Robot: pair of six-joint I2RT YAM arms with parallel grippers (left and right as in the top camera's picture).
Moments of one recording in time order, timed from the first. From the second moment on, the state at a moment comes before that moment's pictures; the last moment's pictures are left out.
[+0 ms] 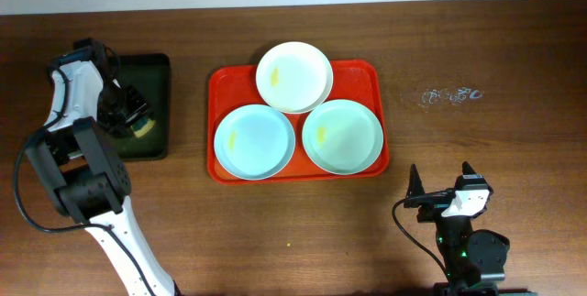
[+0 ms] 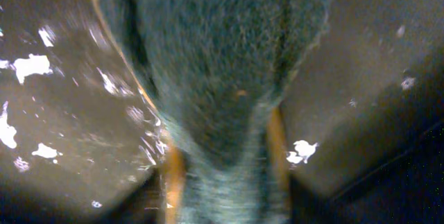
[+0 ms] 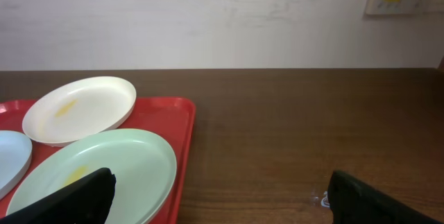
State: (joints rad) left arm 0.31 2.34 1.91 -1.16 0.08 -0.36; right arm -0.01 0.03 0.01 -0.08 -0.03 0.03
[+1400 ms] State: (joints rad) left arm 0.11 1.90 2.23 -1.40 0.30 -0.29; right arm -0.01 0.03 0.01 -0.08 -0.03 0.03
